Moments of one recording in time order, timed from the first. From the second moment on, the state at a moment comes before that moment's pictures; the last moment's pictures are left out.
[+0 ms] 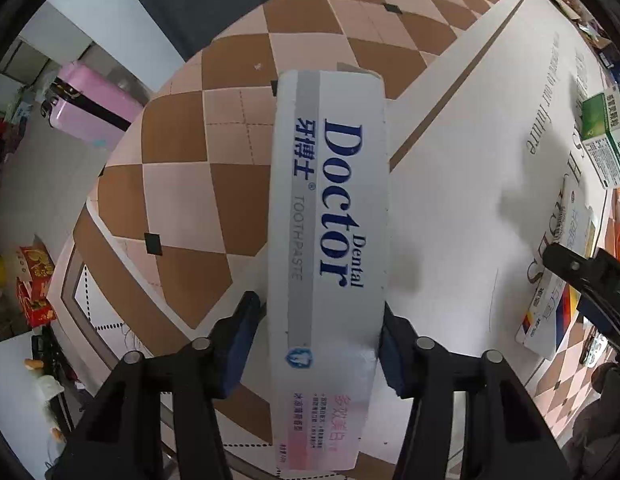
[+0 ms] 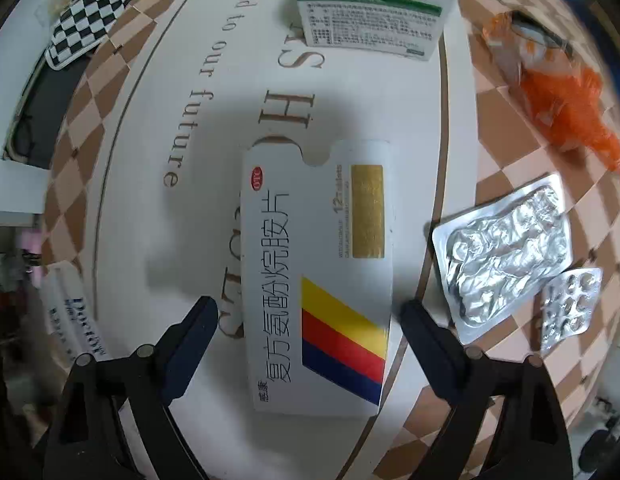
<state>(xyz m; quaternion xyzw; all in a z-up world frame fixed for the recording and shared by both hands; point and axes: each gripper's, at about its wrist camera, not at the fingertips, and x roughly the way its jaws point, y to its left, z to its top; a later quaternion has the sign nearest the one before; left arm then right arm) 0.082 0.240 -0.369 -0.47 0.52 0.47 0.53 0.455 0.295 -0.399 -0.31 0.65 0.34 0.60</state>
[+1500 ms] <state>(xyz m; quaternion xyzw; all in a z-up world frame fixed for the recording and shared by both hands) -0.043 0.002 -0.328 -0.25 0.61 0.21 0.72 0.148 -0.142 -0.320 -0.14 0.68 0.27 0.66</state>
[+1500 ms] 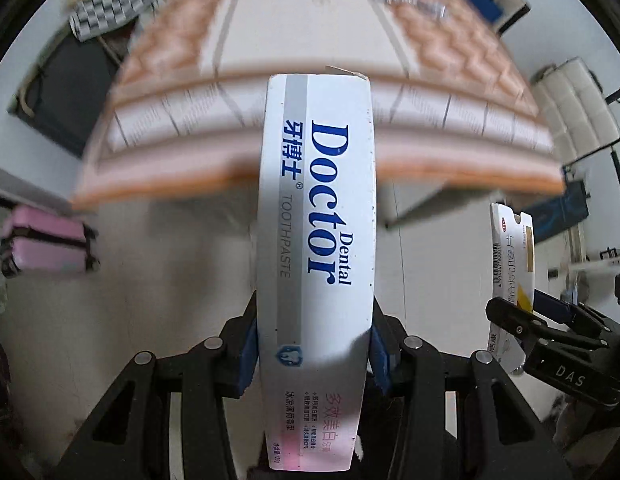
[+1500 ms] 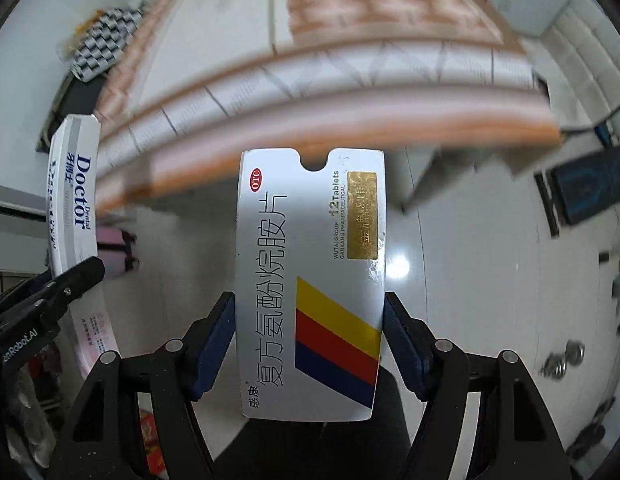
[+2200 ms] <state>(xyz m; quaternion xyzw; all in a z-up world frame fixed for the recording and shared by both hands) 0.001 0.016 -0.725 -0.42 0.72 0.13 0.54 0.134 -0.154 -0.695 -0.16 0.78 0.22 0.56</state>
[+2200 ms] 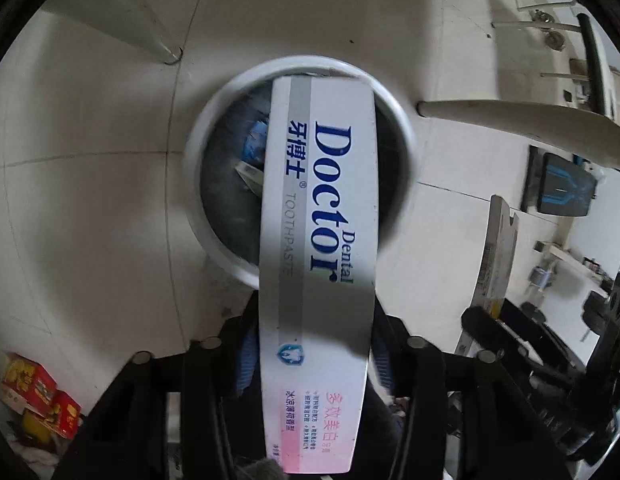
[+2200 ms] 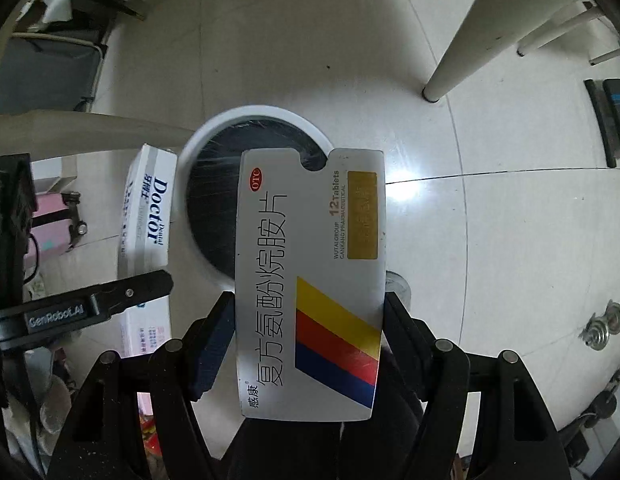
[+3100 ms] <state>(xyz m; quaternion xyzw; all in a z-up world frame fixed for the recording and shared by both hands) -0.054 0.014 -0.604 -0.29 0.68 0.27 0.62 0.132 -0.130 -0.633 -0.23 0.72 0.23 0.61</state>
